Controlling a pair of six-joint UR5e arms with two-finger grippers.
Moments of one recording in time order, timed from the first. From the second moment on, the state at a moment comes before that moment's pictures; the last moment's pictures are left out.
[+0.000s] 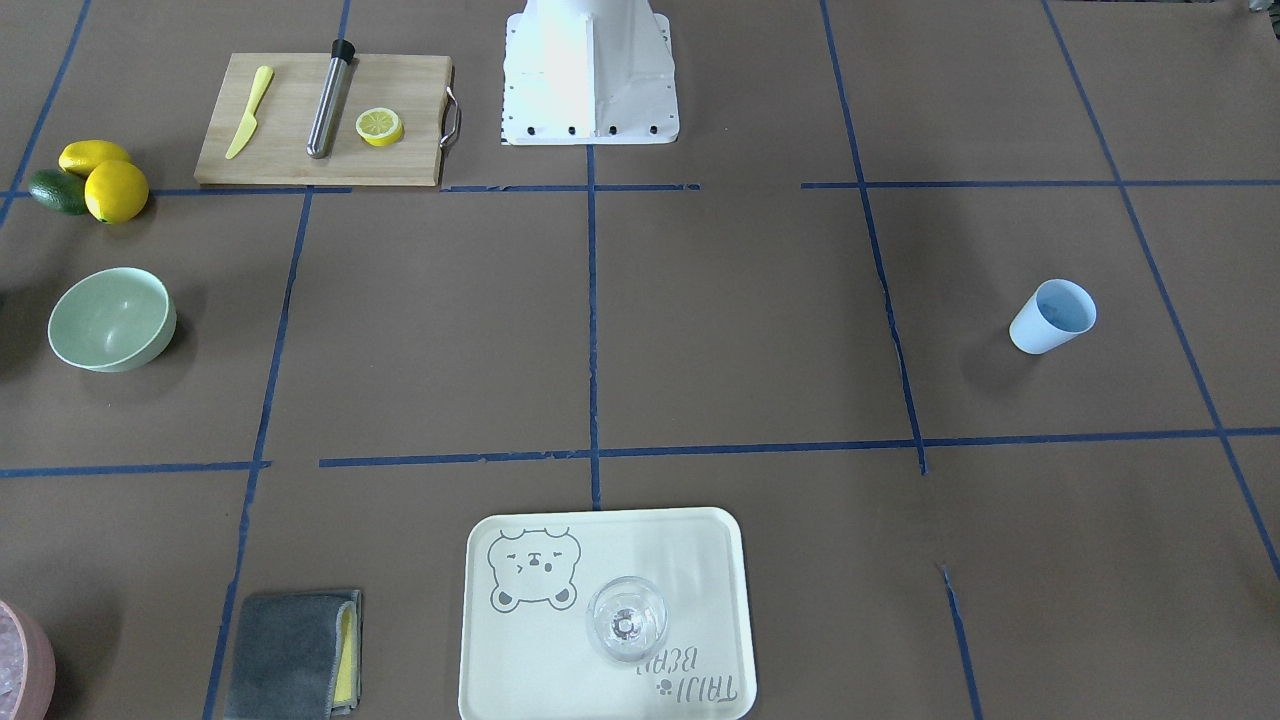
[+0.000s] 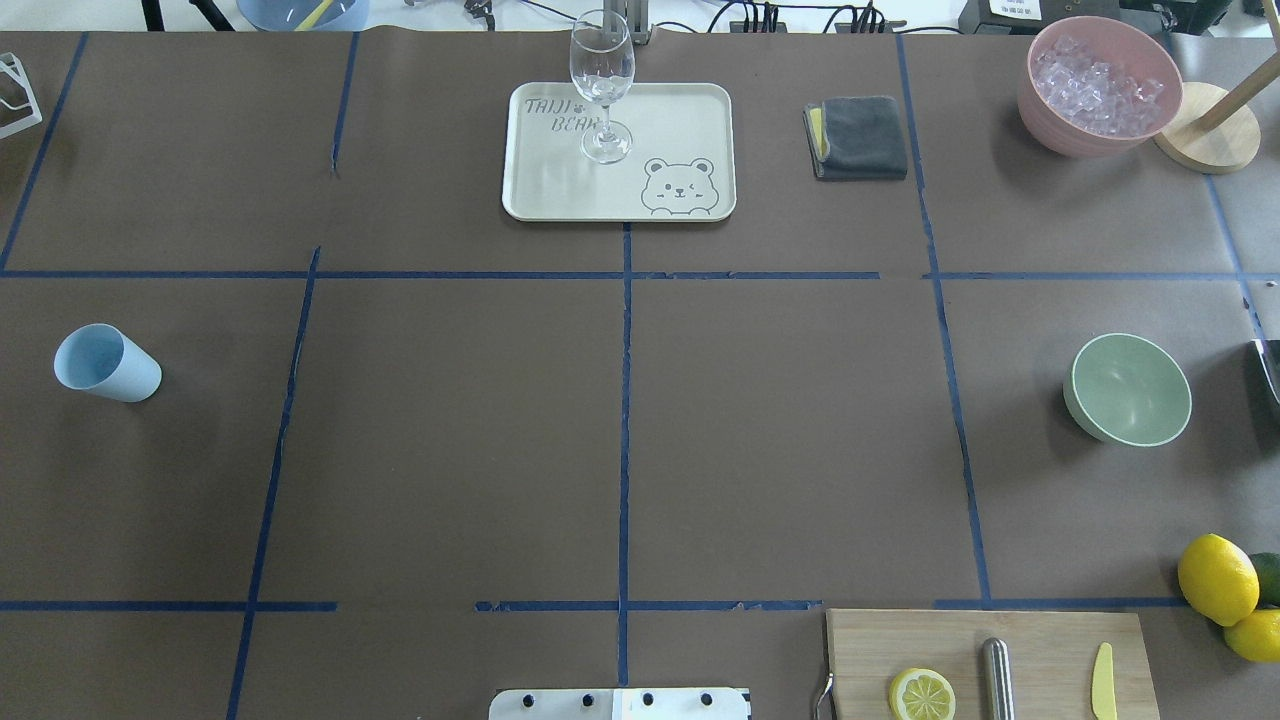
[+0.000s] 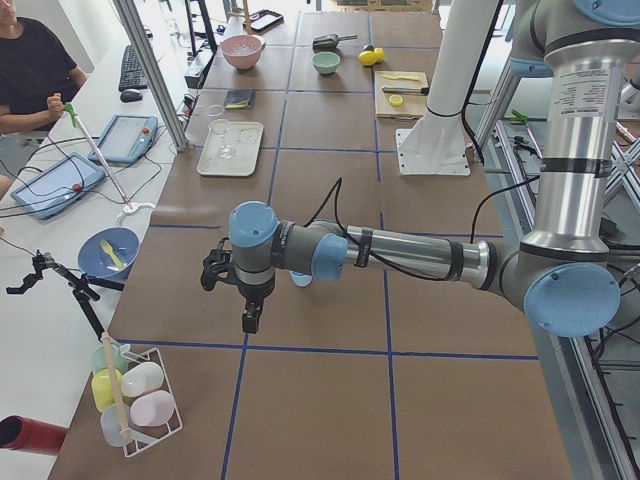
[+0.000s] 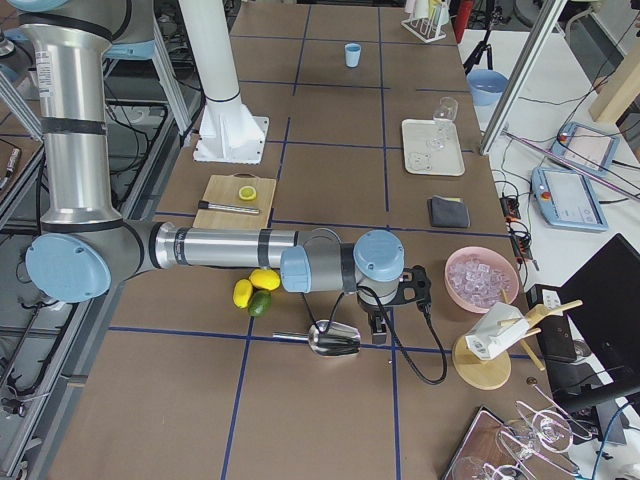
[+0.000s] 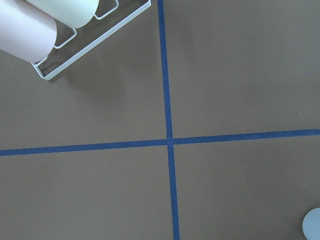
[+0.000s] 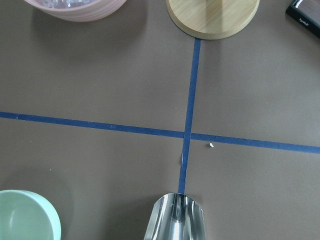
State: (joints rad) left arm -1.52 -1.60 -1.66 -1.67 -2.29 -0.11; right arm 1.61 -1.56 1.60 -1.48 2.43 -0.03
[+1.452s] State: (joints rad) left arm -1.38 -1.48 -2.00 -1.96 -2.21 -0.43; right arm 1.35 -1.55 1.63 -1.22 2.43 0.48
